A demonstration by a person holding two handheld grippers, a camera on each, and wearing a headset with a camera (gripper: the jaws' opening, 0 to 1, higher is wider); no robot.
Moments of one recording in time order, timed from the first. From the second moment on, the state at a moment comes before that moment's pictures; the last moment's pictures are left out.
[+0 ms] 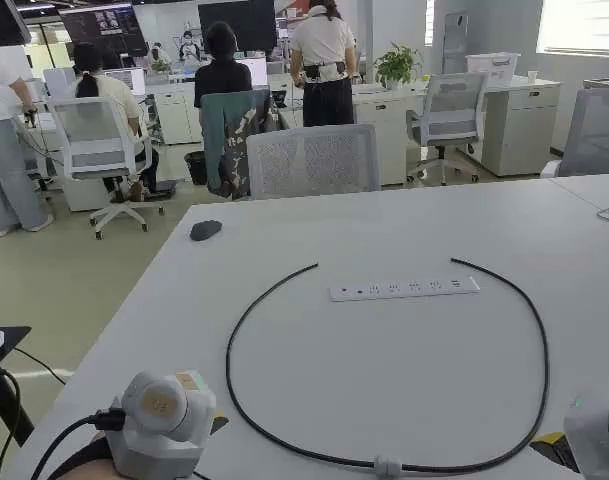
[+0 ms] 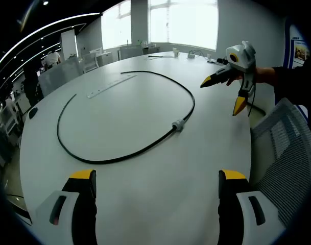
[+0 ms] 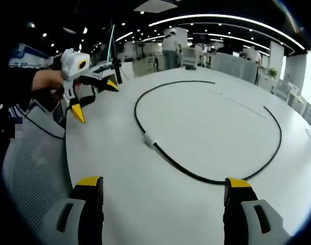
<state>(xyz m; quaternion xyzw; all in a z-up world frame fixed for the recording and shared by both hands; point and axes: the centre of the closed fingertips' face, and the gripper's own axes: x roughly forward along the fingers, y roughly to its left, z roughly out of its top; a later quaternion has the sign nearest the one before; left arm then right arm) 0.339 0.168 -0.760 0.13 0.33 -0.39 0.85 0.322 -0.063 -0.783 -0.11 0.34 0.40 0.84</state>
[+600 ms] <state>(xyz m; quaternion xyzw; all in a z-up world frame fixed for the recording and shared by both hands) 0.337 0.173 -0.761 0.12 0.34 -0.38 0.85 0.321 -0.070 -0.785 -0.10 0.34 0.40 0.85</state>
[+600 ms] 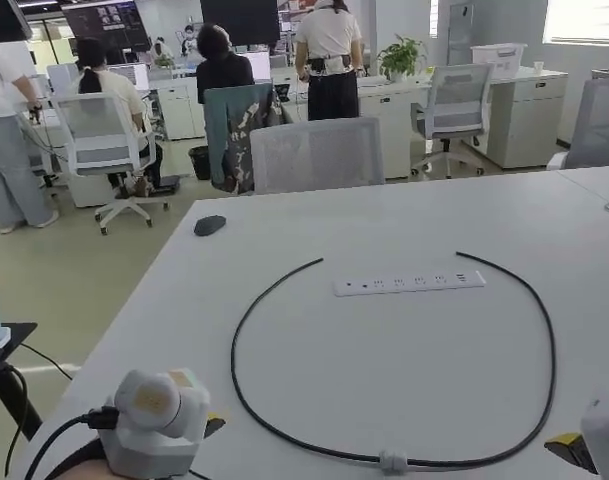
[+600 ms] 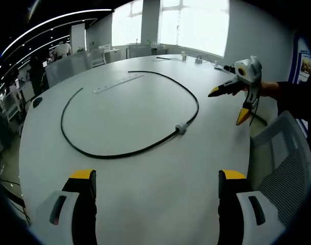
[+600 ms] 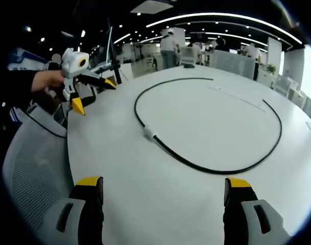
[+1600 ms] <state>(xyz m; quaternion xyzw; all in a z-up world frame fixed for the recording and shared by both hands) 0.344 0.177 -0.782 0.12 0.36 -0.39 0.84 0.338 -0.061 -0.778 -0.12 0.33 0.42 0.84</state>
